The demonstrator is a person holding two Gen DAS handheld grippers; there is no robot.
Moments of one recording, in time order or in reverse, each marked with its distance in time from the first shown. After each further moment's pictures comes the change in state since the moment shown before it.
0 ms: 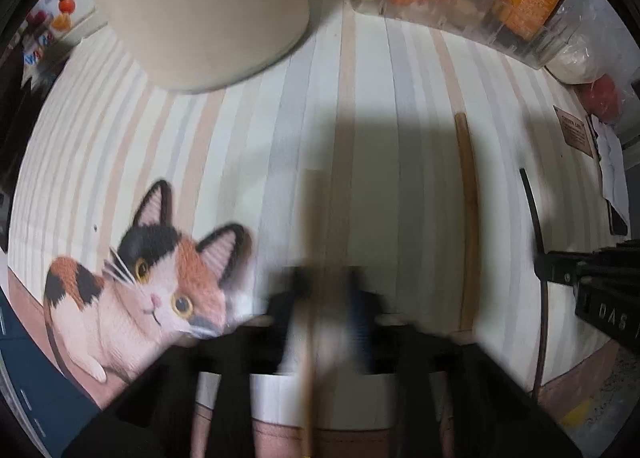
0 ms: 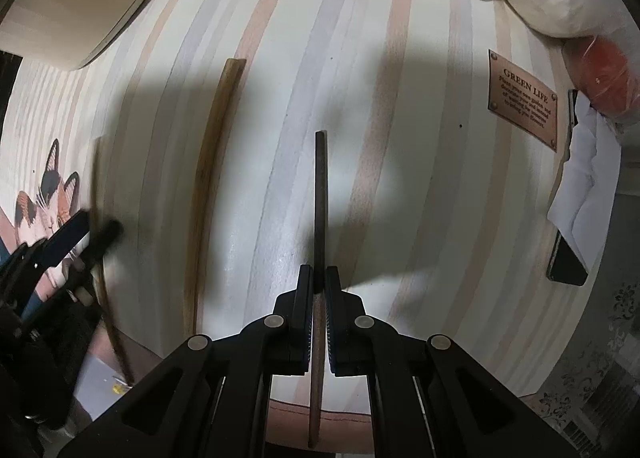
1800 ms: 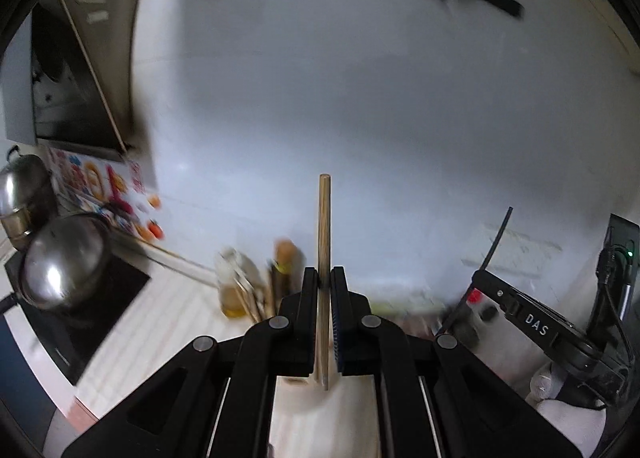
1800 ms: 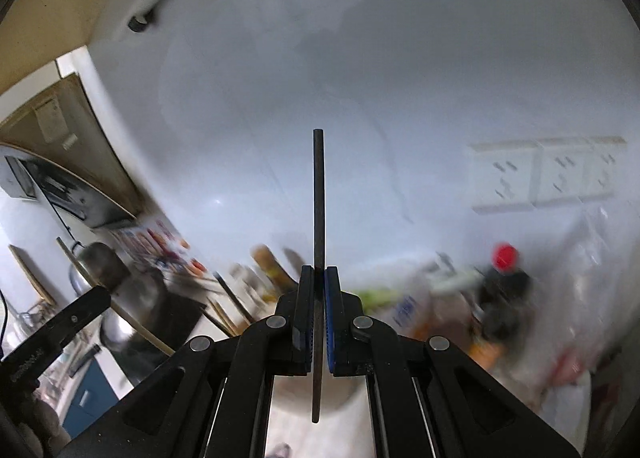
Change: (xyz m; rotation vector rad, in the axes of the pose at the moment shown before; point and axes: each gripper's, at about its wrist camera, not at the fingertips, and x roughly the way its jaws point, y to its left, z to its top) left arm -0.367 0.116 0.115 -0.185 -0.804 -0.074; right arm -0.350 0.009 0.014 0.056 -1.072 0.383
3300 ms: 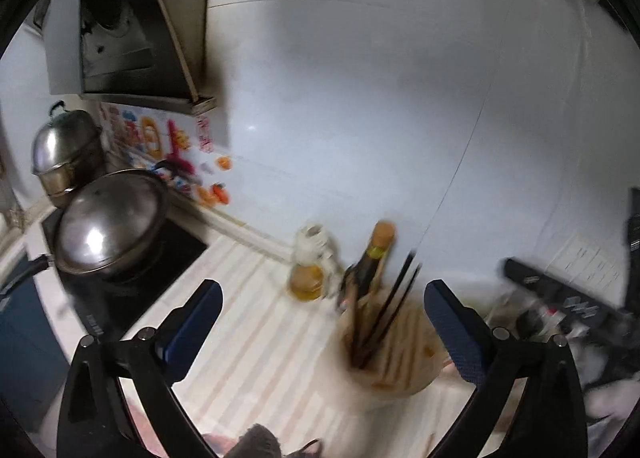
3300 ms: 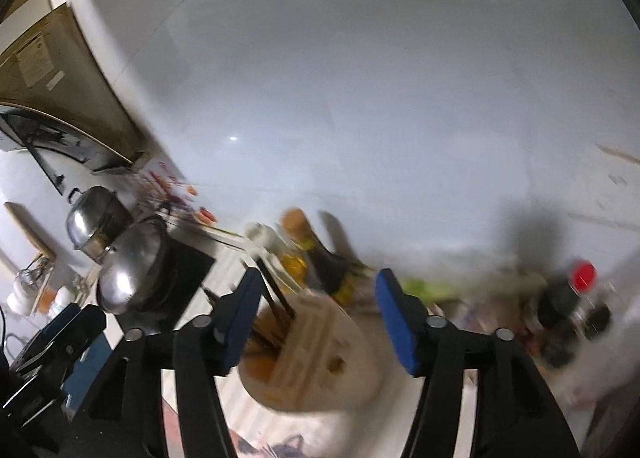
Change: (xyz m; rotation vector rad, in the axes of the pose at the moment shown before) left arm 0.037 0.076 -0.026 -0.091 0.136 0.206; right arm 0.104 0.052 -0.008 -0.079 0.271 -0.008
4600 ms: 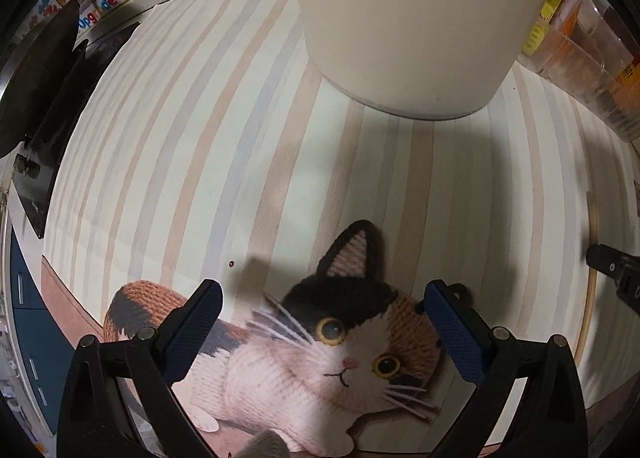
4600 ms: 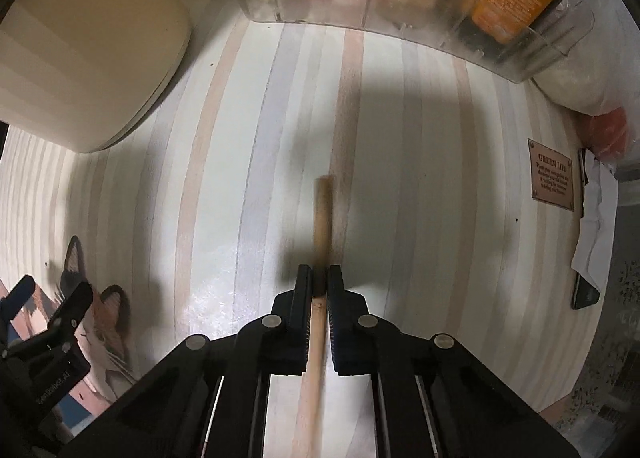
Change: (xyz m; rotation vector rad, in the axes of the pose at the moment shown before) left arm 0.179 -0.015 -0.281 0.265 0.633 0.092; right arm 0.144 -0.129 -0.298 0.145 0.621 -0.411
